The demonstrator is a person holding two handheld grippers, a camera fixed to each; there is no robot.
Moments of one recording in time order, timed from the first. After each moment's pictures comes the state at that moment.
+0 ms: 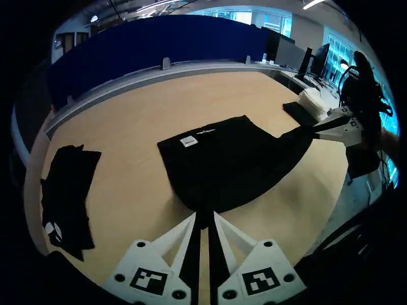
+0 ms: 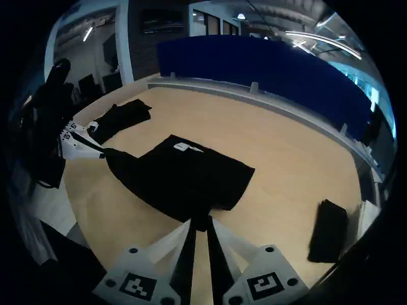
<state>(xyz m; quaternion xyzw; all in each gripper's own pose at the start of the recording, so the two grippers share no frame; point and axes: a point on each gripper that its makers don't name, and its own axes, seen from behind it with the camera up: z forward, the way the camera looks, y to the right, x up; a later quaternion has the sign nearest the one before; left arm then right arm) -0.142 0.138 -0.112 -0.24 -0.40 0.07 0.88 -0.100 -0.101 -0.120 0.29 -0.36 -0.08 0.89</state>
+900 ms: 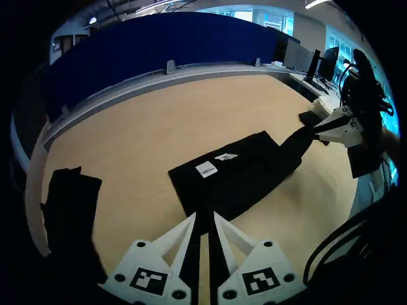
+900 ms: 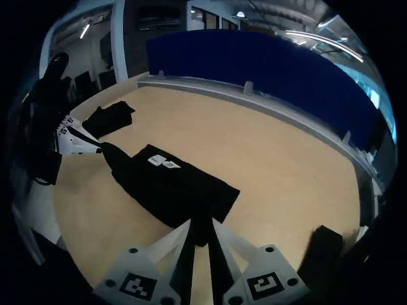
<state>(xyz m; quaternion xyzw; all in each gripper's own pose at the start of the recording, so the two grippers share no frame) -0.149 0.140 -0.015 -0.23 -0.39 0.08 0.89 -0.114 -0.095 -0.027 0.28 -0.36 -0.09 0.88</state>
